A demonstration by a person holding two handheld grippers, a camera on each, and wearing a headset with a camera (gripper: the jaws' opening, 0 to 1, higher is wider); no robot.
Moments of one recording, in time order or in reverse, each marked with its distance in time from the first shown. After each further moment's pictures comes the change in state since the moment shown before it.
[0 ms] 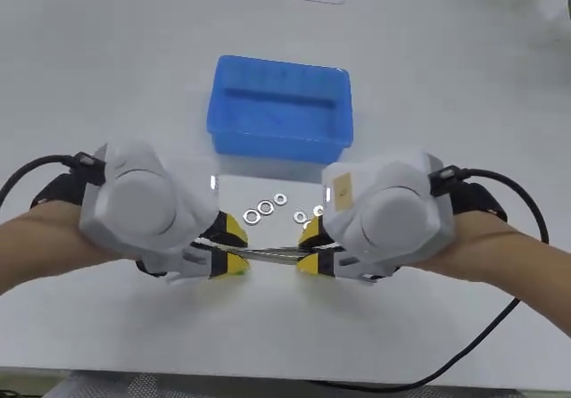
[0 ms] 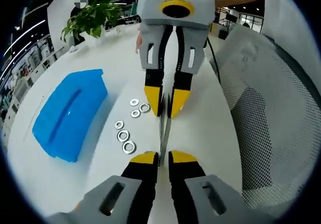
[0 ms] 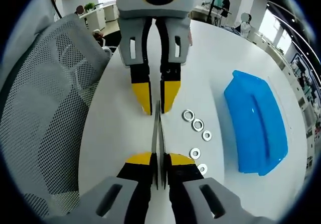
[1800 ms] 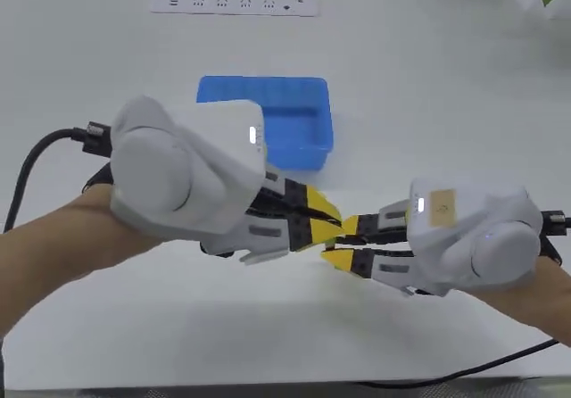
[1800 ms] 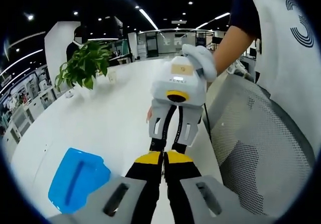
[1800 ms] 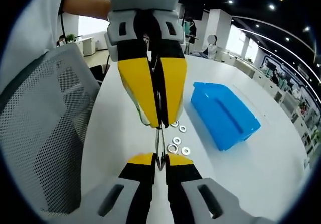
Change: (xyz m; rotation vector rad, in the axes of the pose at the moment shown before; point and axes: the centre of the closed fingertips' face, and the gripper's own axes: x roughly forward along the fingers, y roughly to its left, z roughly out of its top) left arm -0.012 0.002 0.142 0.040 -0.339 0.004; right arm -0.049 -0.007 -0.015 0.127 -0.326 -0.215
